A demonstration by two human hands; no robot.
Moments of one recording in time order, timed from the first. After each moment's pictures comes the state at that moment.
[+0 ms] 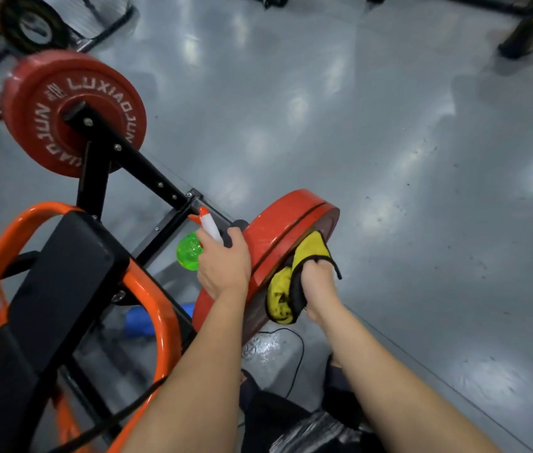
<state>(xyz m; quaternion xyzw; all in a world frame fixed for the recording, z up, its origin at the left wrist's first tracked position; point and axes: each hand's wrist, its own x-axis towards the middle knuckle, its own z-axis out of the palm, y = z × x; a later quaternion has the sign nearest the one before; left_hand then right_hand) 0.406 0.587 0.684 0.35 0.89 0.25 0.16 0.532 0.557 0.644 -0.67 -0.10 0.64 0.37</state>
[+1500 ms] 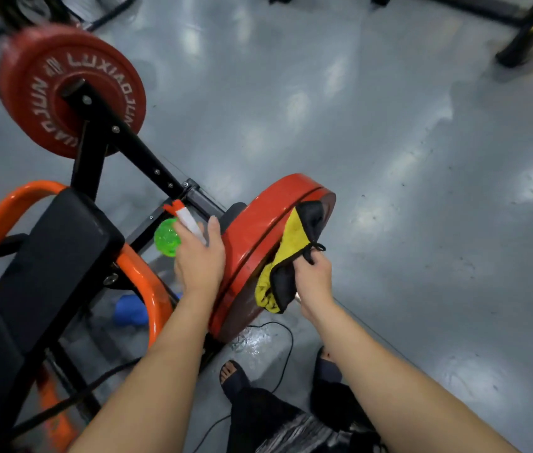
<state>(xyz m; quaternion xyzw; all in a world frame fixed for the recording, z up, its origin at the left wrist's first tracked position) 0.360 0.556 0.679 0.40 0.85 0.29 0.19 0.526 0.528 0.625 -0.66 -0.17 0.59 0.44</state>
